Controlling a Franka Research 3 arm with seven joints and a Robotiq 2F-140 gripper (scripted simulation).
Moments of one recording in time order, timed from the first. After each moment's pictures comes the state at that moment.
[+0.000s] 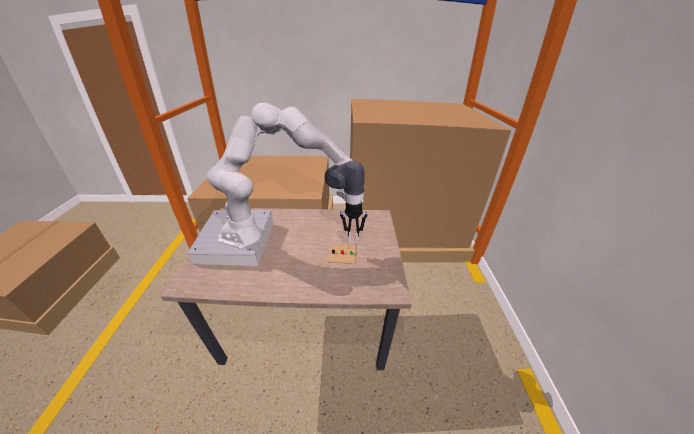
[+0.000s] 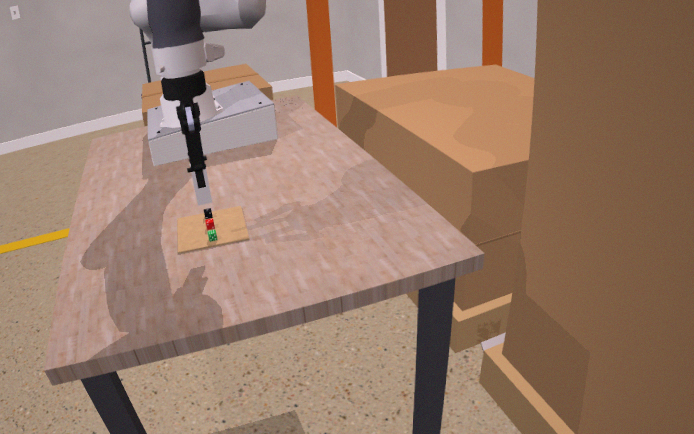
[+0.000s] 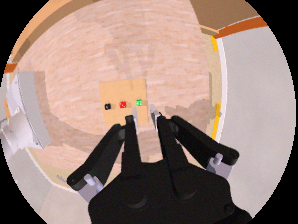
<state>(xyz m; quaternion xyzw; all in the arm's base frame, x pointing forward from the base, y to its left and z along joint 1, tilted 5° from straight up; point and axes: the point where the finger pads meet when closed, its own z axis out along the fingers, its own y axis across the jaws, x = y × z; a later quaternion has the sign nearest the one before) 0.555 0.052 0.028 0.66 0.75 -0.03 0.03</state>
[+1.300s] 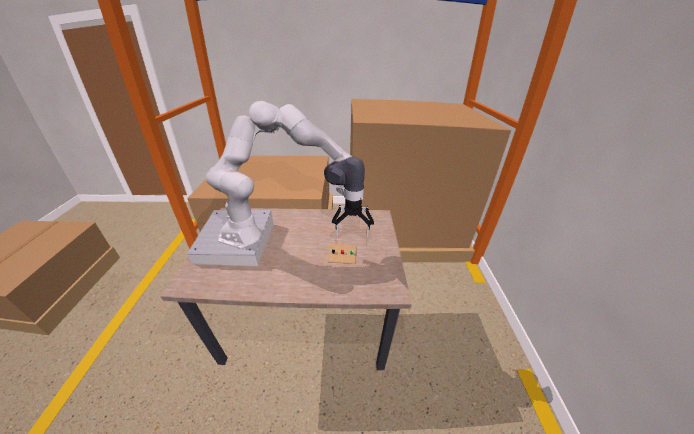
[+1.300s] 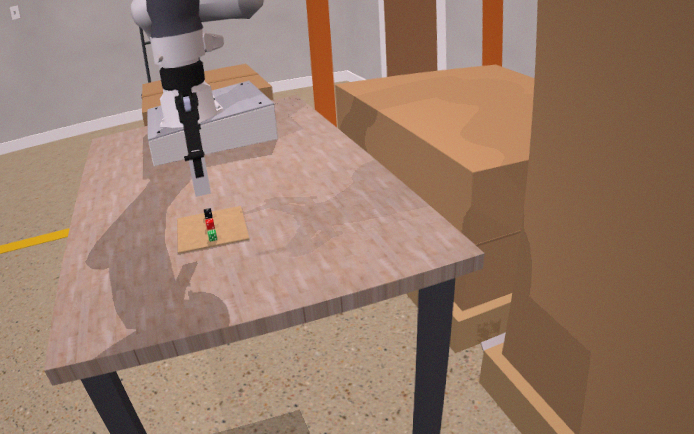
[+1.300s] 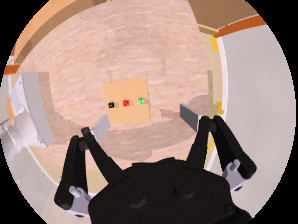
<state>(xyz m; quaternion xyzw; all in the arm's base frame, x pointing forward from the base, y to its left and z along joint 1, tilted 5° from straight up) 0.550 0.053 0.045 0.67 0.74 -0.03 0.02</state>
